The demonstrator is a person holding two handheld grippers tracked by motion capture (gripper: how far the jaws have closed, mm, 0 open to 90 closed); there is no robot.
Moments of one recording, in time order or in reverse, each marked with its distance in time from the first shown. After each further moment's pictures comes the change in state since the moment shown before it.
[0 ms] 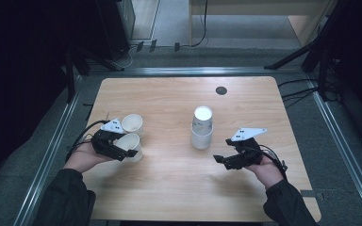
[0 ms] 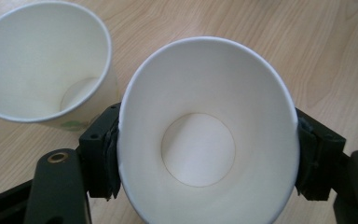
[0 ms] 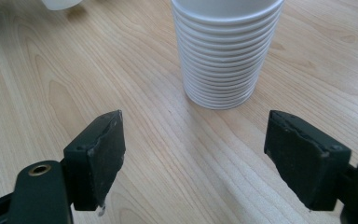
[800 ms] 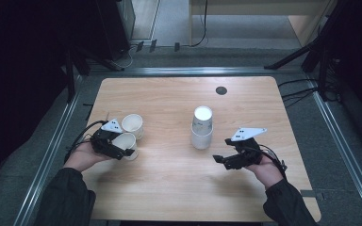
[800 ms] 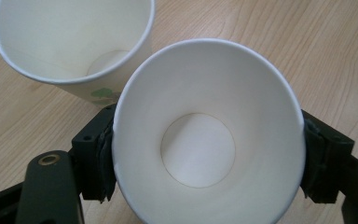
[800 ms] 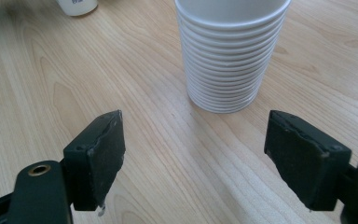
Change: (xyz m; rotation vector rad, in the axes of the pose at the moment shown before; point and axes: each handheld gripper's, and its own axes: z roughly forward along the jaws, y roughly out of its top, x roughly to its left) left arm 0.013 -0.010 0.009 0.036 0.046 -0.020; right arm 0.000 0.000 0.000 -0.007 0.012 -0.005
